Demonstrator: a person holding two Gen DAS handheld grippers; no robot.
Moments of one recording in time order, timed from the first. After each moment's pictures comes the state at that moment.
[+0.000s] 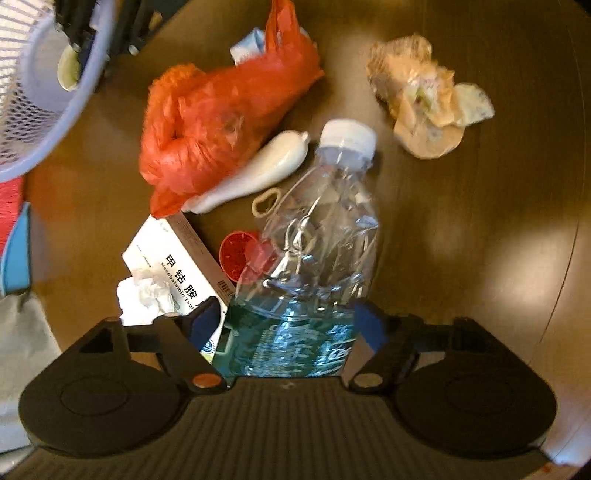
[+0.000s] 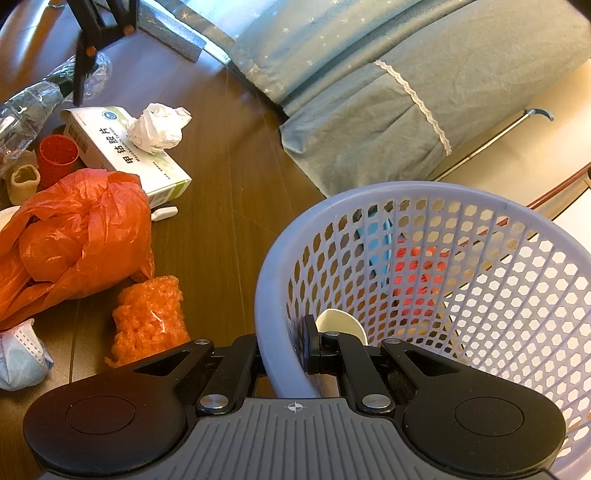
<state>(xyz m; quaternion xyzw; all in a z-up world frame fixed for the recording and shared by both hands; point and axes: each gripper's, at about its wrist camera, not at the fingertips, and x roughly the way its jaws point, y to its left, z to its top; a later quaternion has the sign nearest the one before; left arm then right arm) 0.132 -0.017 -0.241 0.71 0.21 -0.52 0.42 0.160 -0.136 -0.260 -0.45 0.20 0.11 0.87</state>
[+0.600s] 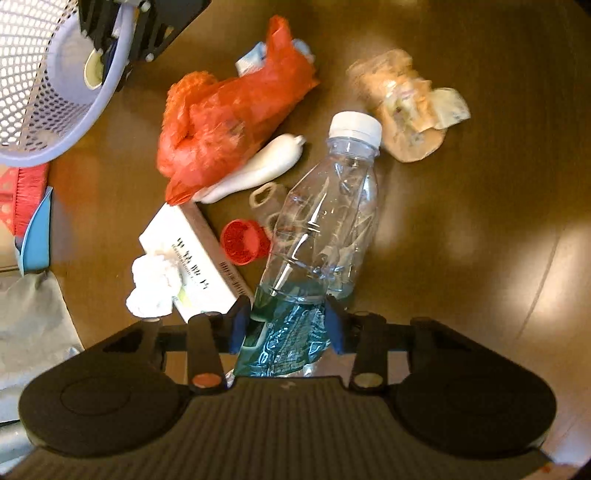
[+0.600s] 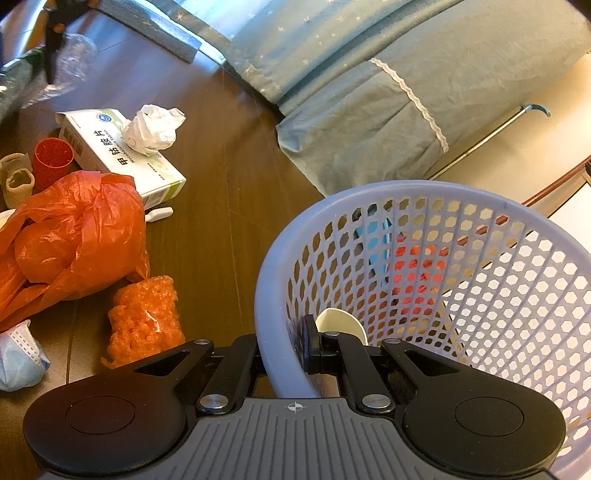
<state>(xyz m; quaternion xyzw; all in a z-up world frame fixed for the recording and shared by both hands) 0.102 0.010 -0.220 0.71 0.20 -0.50 0.46 0.162 -0.138 -0.258 -0.44 0.20 0.10 0.87</state>
